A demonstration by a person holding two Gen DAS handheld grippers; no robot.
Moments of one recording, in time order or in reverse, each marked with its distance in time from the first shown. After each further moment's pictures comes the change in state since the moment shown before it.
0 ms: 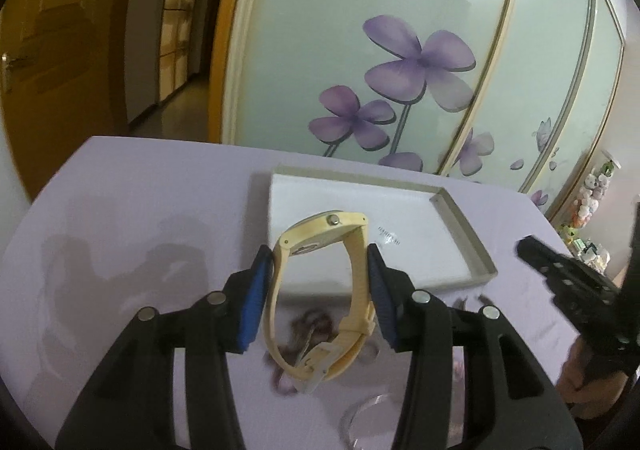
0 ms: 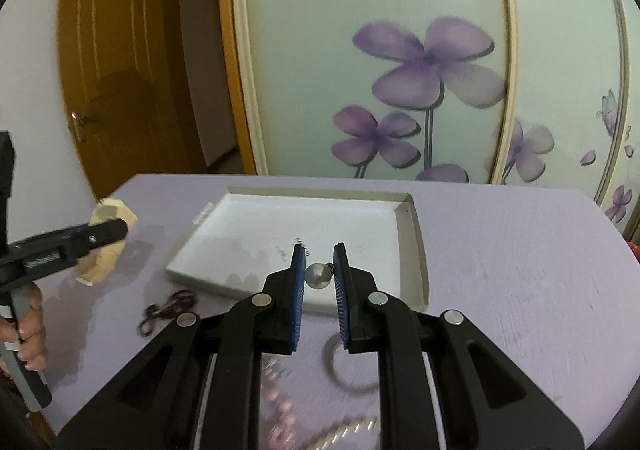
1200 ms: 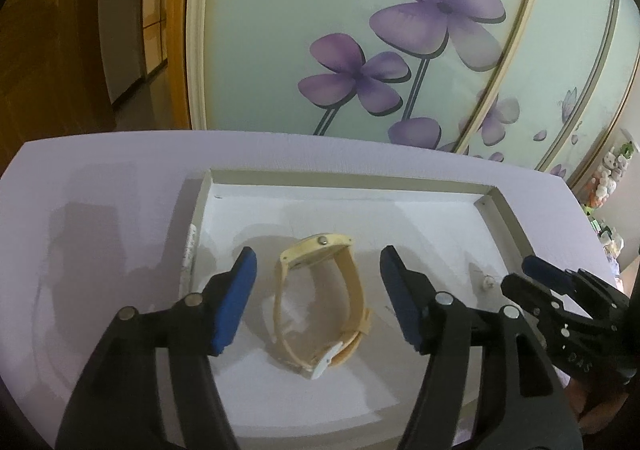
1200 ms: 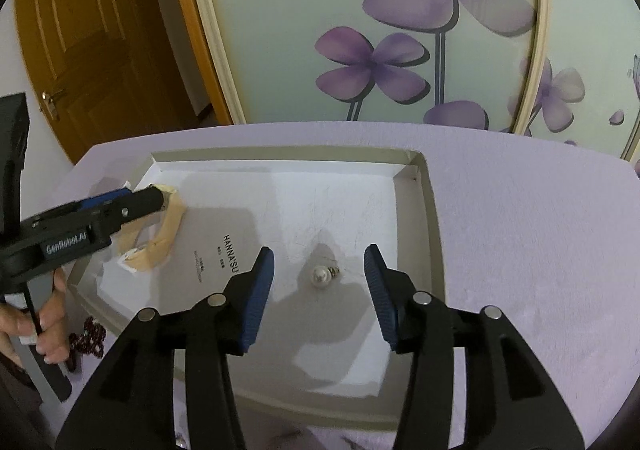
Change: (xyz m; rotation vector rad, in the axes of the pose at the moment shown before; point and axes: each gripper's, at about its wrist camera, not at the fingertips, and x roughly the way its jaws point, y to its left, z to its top) left arm 0.153 -0.011 0.040 0.029 0.151 0.025; right arm 0.110 -0.036 0.012 0.037 0.208 0.019
